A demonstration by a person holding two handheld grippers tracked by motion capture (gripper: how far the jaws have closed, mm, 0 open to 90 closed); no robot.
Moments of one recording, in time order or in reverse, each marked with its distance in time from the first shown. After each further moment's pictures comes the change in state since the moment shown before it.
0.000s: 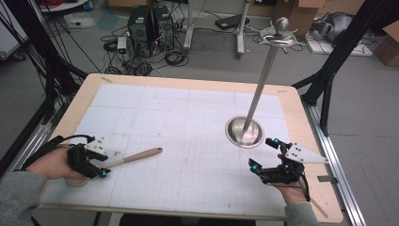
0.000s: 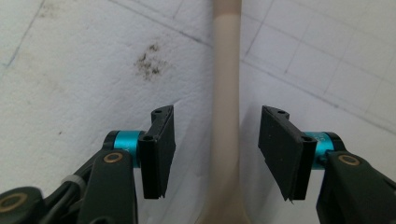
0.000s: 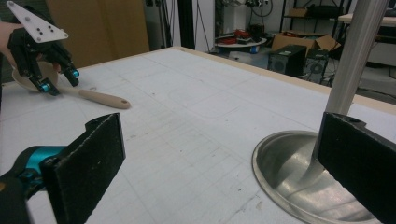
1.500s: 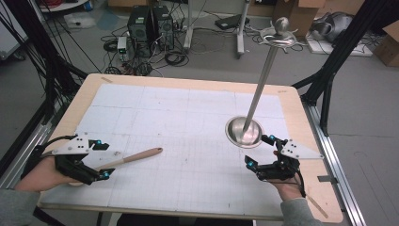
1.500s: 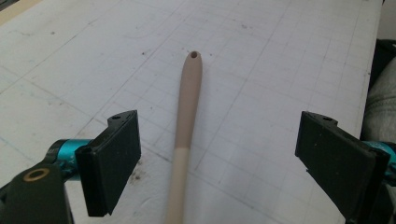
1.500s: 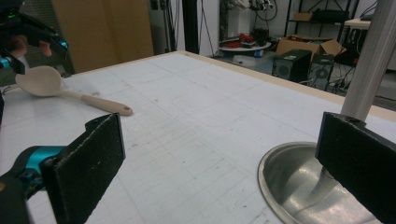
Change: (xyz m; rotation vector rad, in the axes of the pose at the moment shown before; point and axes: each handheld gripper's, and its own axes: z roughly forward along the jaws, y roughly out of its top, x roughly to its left) left arm -0.033 0.004 -0.047 -0.491 0.024 -0.035; right arm 0.000 0.005 0.013 -0.020 0.020 -0.013
